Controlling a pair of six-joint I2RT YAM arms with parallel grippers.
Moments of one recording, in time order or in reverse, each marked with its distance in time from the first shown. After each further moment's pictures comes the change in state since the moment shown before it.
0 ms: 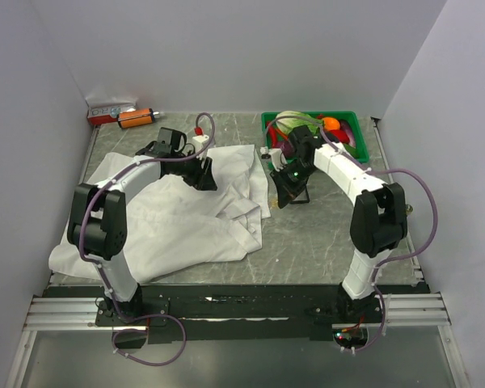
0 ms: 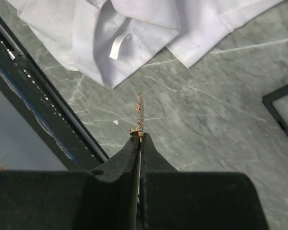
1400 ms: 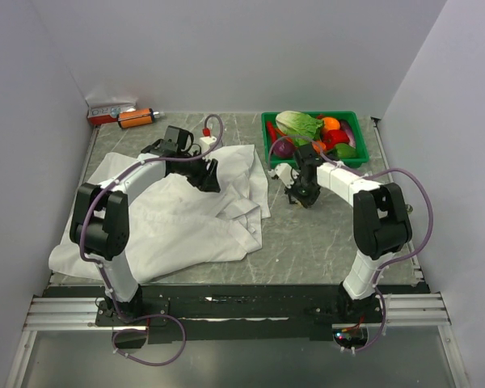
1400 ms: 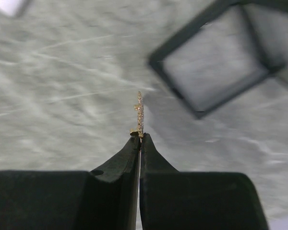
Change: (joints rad) left arm -0.047 0.008 0.048 -0.069 -0.035 0.046; right arm -0.043 -0.040 -0.324 0.373 0.449 -0.229
